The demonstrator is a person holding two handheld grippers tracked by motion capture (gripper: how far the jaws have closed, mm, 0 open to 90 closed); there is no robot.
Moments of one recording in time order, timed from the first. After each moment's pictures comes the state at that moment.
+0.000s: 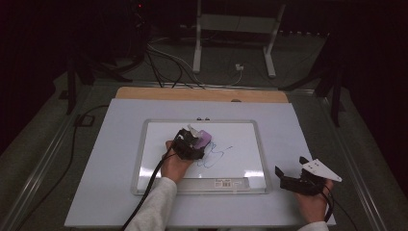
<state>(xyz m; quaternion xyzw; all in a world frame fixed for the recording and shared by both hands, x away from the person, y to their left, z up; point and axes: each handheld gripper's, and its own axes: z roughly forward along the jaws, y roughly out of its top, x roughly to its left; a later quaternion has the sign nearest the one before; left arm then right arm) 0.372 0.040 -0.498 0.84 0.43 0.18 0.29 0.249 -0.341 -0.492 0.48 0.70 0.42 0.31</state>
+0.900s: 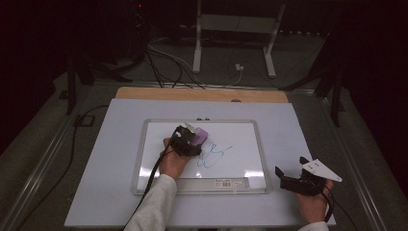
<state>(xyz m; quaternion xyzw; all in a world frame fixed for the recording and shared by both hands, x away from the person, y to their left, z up) 0.387 0.053 -0.496 0.82 0.47 0.20 0.27 0.248 -0.342 -0.492 0.48 0.70 0.42 0.31</state>
